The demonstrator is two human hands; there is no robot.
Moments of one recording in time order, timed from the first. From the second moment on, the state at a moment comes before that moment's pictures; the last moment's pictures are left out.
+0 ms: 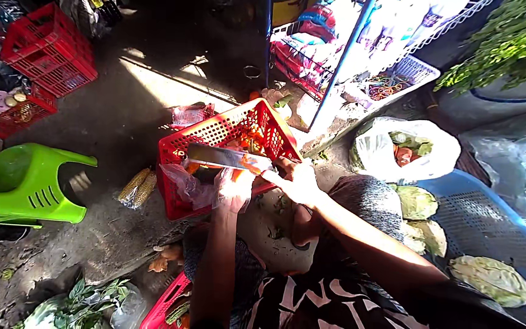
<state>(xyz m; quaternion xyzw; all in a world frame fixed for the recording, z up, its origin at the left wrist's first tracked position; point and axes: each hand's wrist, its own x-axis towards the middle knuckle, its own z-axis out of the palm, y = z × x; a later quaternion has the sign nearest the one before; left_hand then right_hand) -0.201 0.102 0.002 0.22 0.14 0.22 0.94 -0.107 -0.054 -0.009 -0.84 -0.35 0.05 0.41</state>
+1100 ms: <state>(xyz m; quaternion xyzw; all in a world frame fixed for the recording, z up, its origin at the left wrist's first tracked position) -0.206 0.107 0.017 0.31 0.32 0.27 0.85 -0.048 -0.057 -0.028 -0.90 -0.30 0.13 0.27</state>
